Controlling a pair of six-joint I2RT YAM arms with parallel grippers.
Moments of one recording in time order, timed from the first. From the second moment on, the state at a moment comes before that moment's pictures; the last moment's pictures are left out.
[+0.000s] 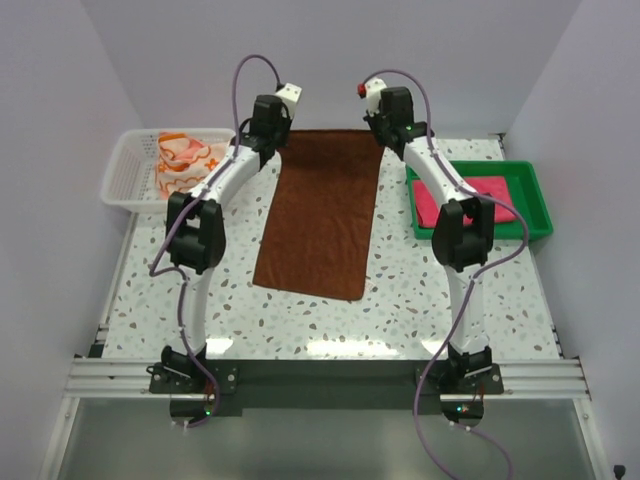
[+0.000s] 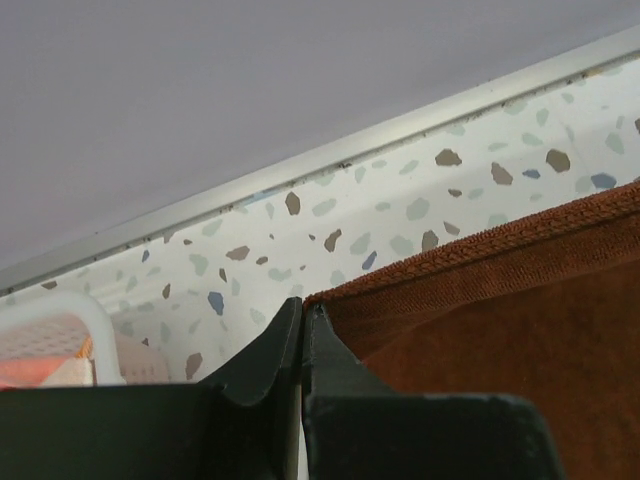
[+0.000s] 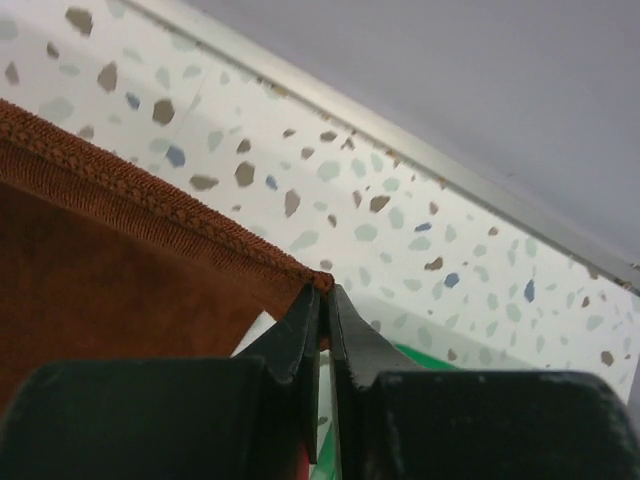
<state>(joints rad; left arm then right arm) -0.32 2.27 2.06 -0.23 -0.19 0.18 0.29 2.29 2.20 -0.46 0.16 -0.33</state>
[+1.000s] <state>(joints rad) -0.32 1.67 1.24 -0.26 -0.07 0.14 0.49 1.72 1.46 -0.65 0.11 -0.20</state>
